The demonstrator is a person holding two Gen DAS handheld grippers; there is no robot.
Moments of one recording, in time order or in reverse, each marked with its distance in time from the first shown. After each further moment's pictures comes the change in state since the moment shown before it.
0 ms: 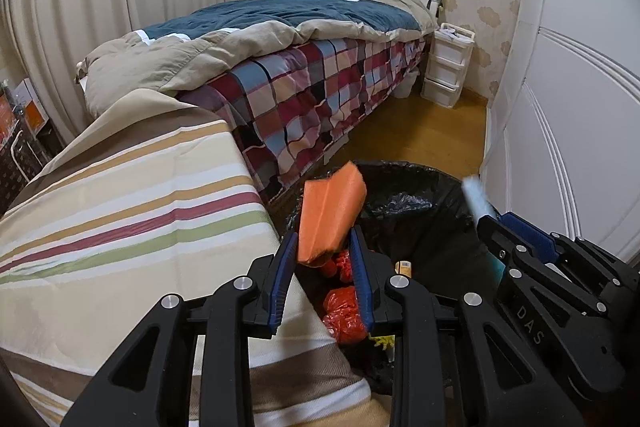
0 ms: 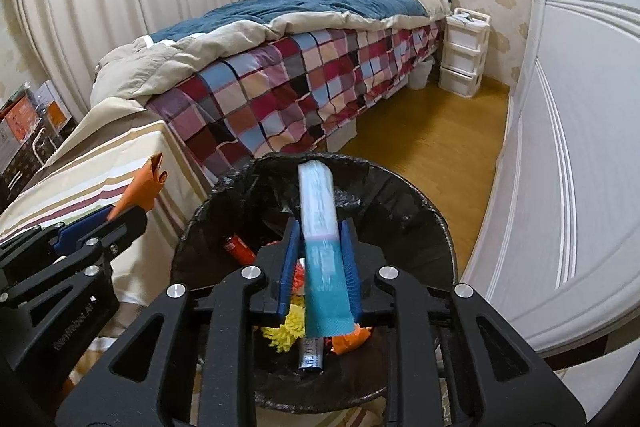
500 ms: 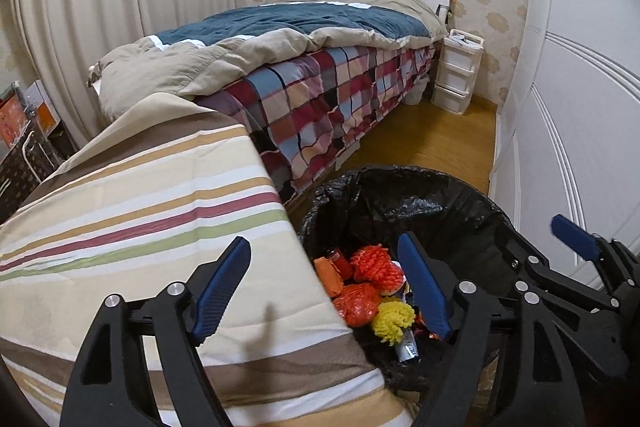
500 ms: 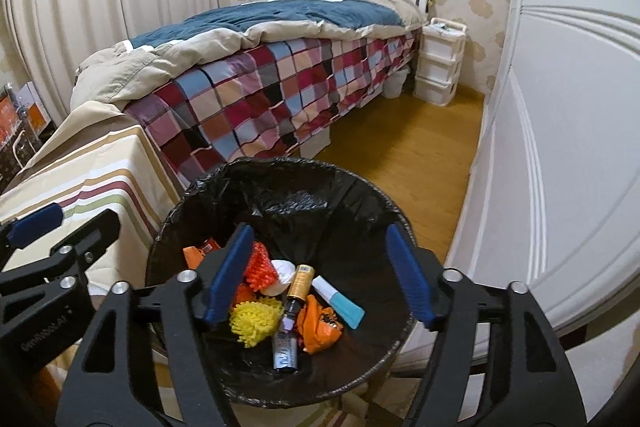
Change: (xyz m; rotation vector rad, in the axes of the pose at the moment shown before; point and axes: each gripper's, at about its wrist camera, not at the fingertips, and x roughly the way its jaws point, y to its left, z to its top) left arm -0.015 0.007 -0.005 -0.013 -0.033 0.043; right arm -0.018 -0.006 -0.007 -0.008 -0.048 -0.107
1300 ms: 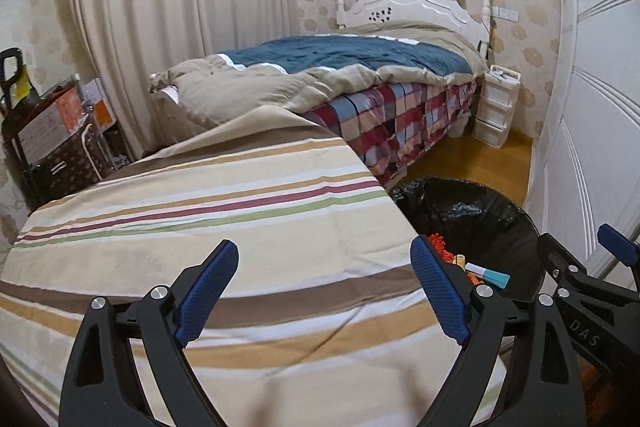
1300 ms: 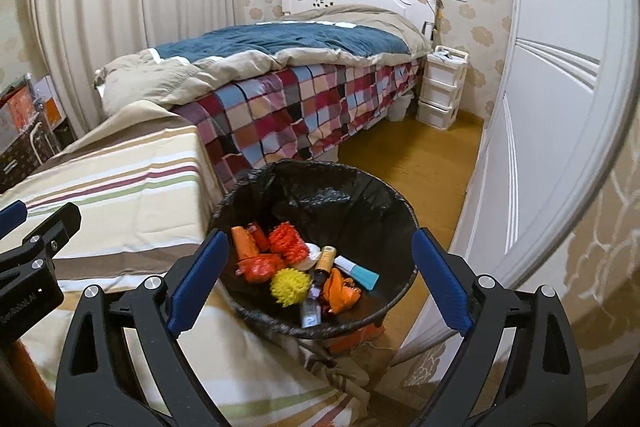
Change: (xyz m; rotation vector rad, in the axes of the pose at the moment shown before) left arm -0.102 0.059 -0.045 -0.074 -0.120 0.158; right arm -0.094 0.036 -0.029 -0.040 -0.078 0.023
